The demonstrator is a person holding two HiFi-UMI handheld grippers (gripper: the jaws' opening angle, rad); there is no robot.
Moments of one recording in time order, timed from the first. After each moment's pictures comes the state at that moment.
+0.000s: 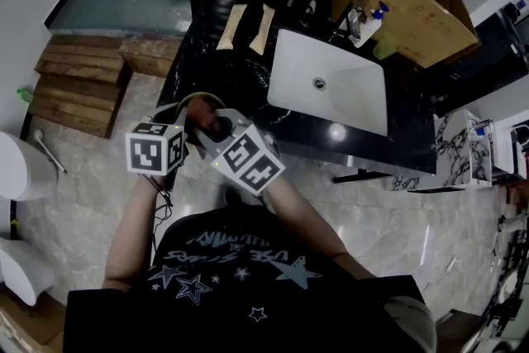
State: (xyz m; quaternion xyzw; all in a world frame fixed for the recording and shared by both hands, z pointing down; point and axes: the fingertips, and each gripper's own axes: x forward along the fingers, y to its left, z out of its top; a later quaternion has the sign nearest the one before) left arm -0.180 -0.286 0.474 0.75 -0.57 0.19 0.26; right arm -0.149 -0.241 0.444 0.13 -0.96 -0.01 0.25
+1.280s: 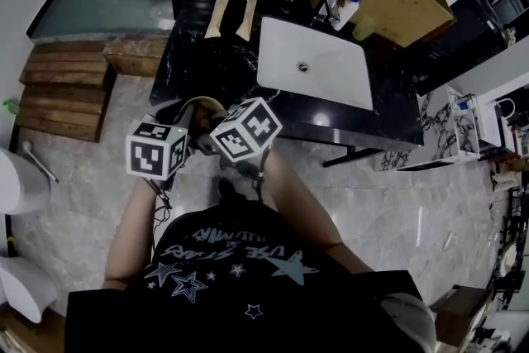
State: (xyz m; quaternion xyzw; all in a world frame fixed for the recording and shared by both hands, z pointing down) left arm -0.148 -0.244 0.454 0.81 -0.51 0.19 0.22; right arm -0.146 -0.188 0.479 0.06 -0.92 0.25 0.31
